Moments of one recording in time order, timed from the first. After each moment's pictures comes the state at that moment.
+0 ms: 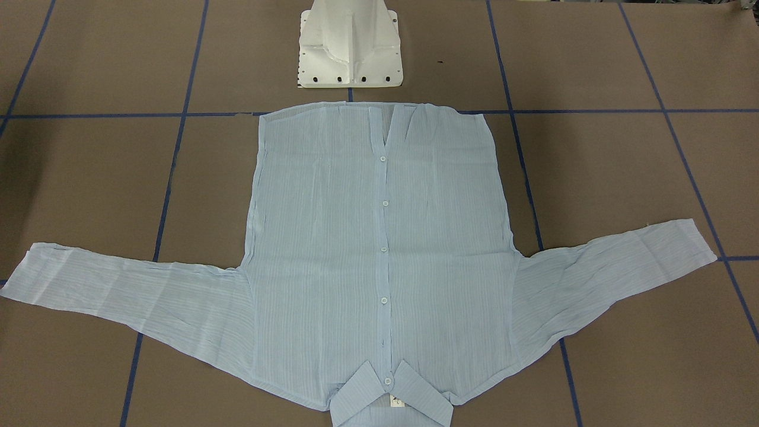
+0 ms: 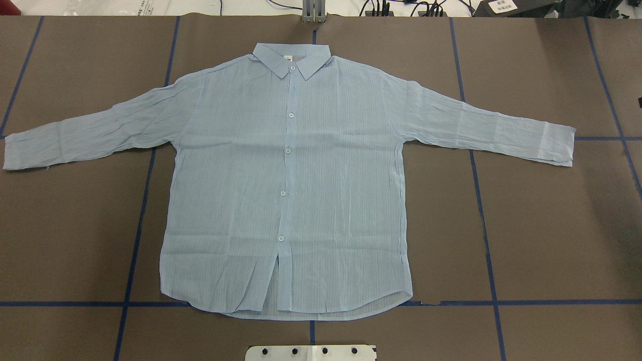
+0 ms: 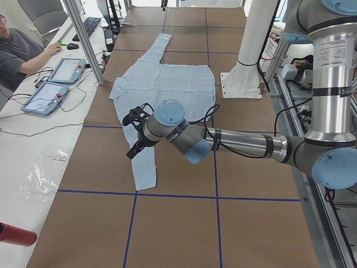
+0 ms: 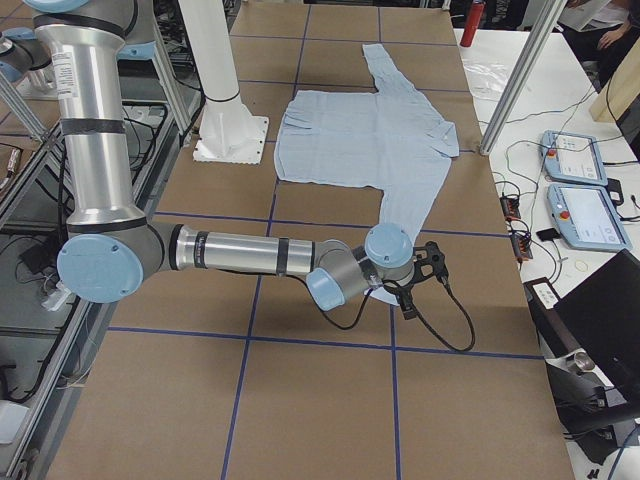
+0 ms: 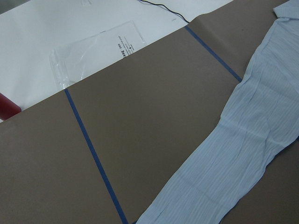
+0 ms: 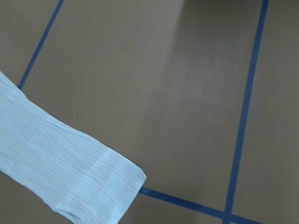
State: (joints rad) left arm -1.56 -1.49 -1.76 -2.24 -2.36 -0.02; right arm 1.42 -1.49 1.40 -0.84 2.38 0.35
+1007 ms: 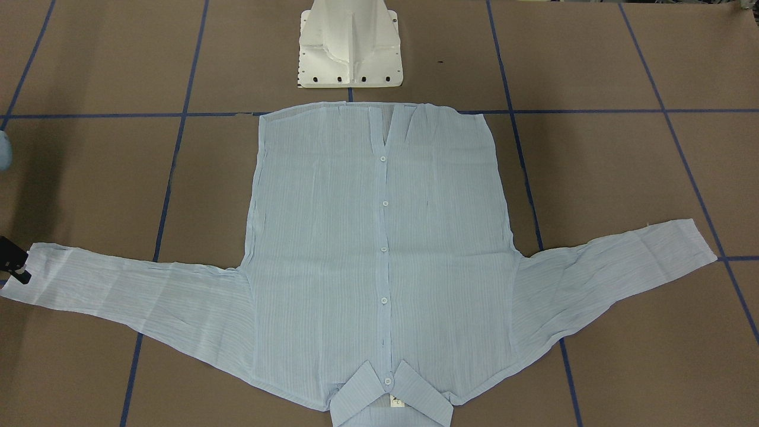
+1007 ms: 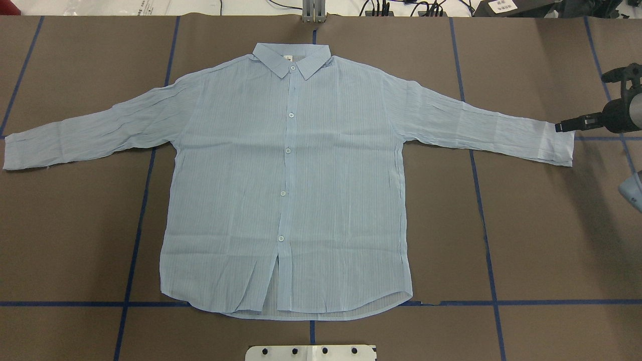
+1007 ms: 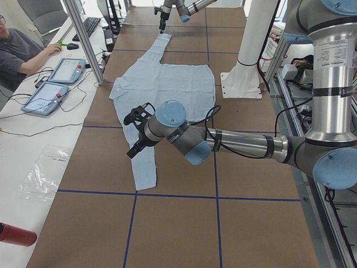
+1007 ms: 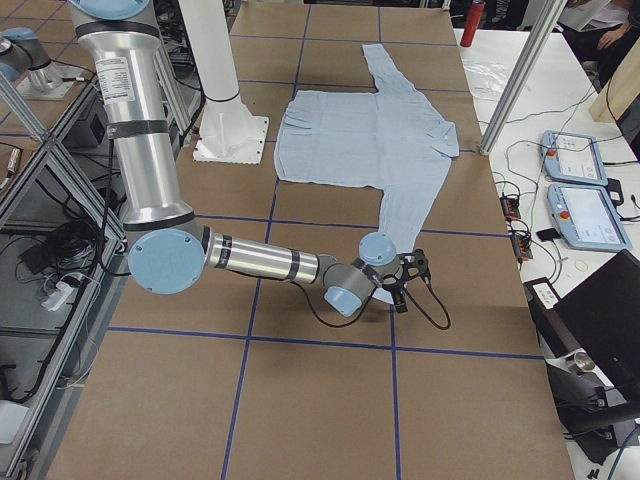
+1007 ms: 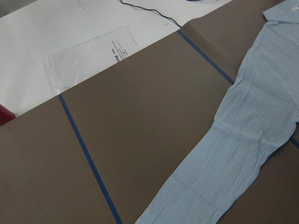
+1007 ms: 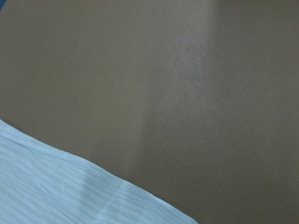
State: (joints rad) left arm -1.56 -1.49 -1.76 -2.26 -2.37 -0.02; right arm 1.14 -1.41 1.14 -0.49 2.13 0.64
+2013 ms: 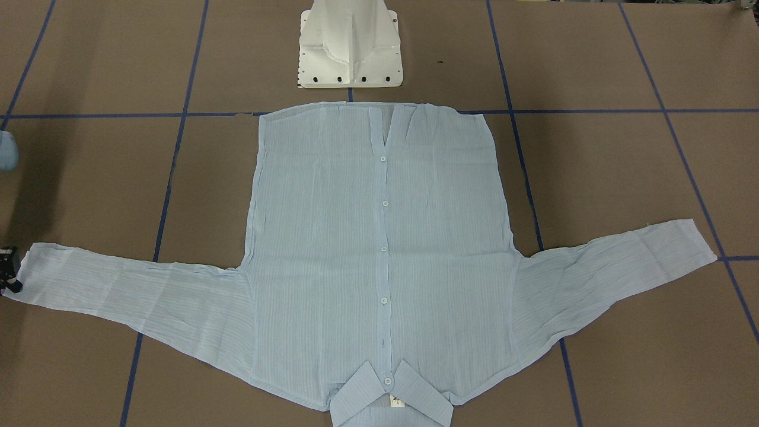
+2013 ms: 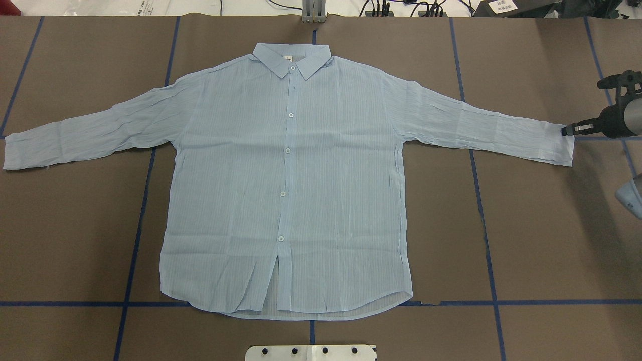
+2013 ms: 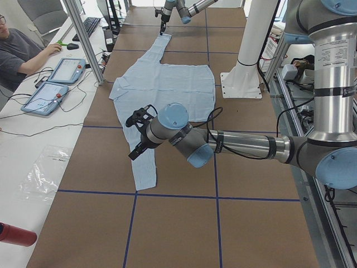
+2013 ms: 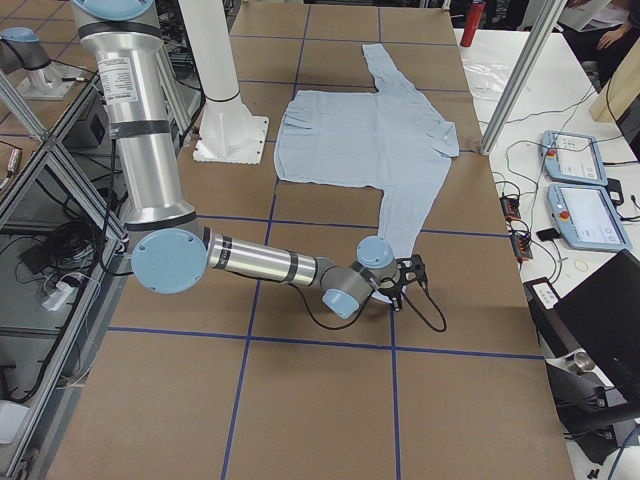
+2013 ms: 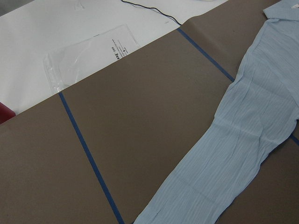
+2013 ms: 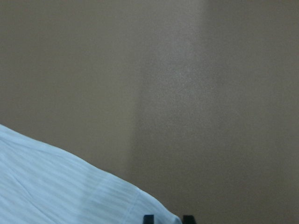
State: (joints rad) left arm -1.56 -1.46 -1.76 -2.29 -2.37 -0.01; right arm 1.12 -1.41 1.12 -0.49 2.09 0.64
